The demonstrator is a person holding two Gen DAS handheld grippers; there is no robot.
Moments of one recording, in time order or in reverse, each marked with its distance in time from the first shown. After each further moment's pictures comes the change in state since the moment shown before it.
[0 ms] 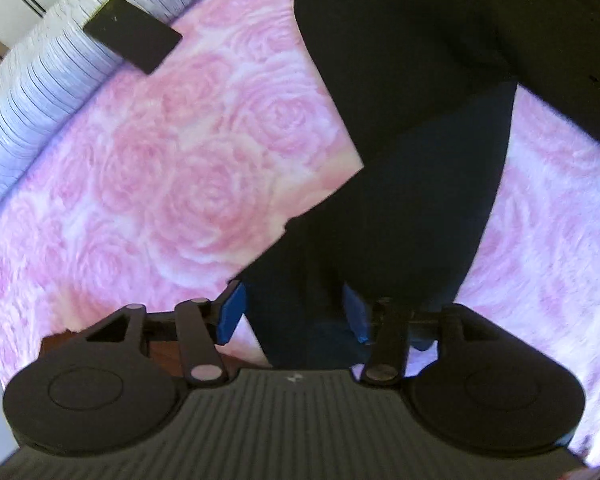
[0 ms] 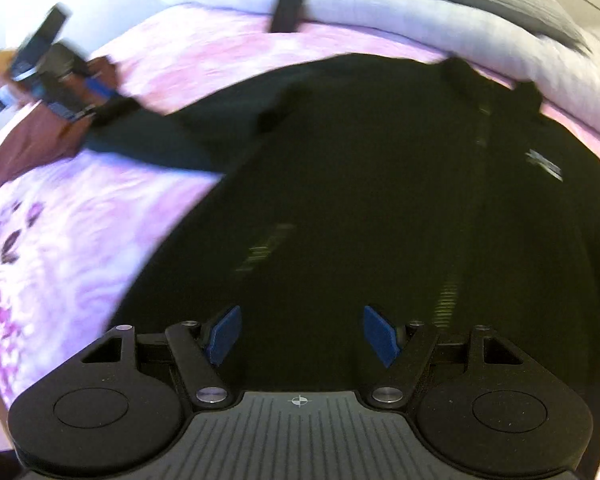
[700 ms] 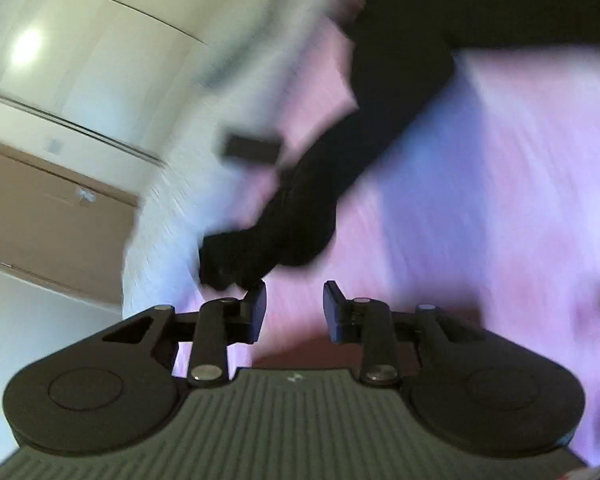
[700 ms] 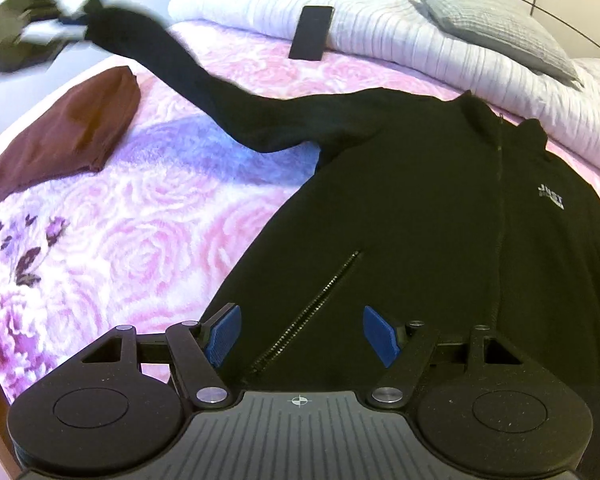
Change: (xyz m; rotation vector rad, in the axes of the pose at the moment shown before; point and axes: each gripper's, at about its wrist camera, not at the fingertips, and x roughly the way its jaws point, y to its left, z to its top) left arm -0.137 -0.068 -0.096 0.383 -0.150 0.497; right arm -0.013 0.070 -0.002 0.025 -0.072 -0.069
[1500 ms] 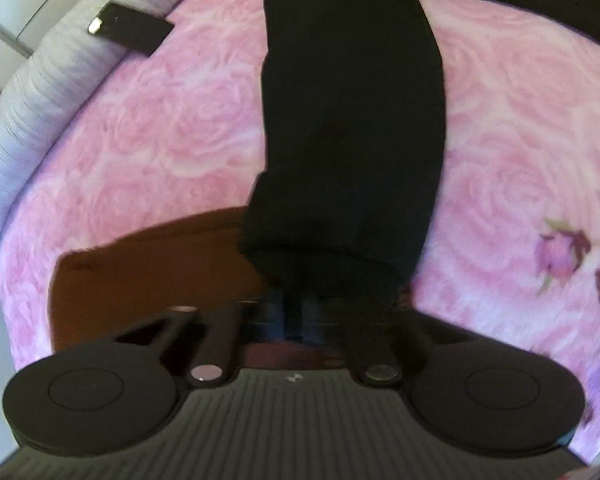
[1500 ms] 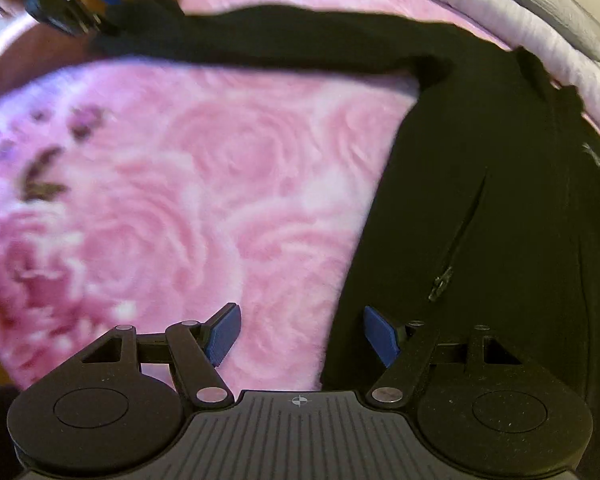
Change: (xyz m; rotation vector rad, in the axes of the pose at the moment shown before) left arm 0.112 -0.017 -0.031 -0.193 0.023 -0.435; right arm 0.069 0.139 -0.042 -0.057 0.218 -0.181
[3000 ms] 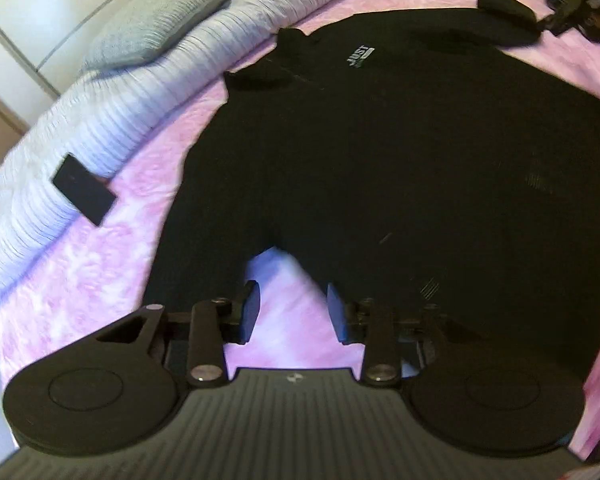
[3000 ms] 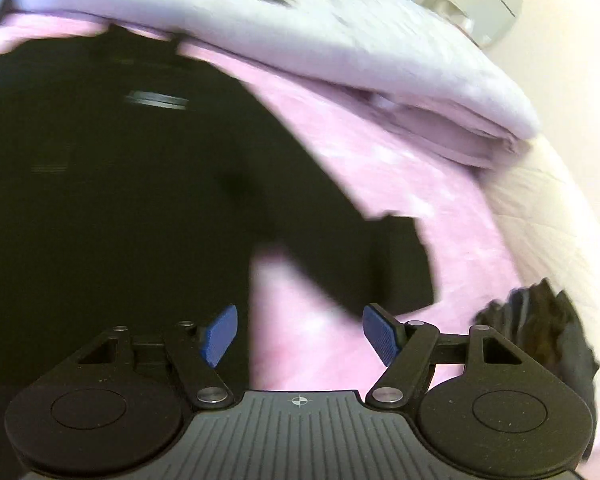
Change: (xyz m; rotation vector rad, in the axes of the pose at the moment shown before) left arm -0.055 -0.163 0.326 -0.196 -0.086 0.021; right arm -0.010 -0.489 -0.083 0.264 -0.052 -0.525
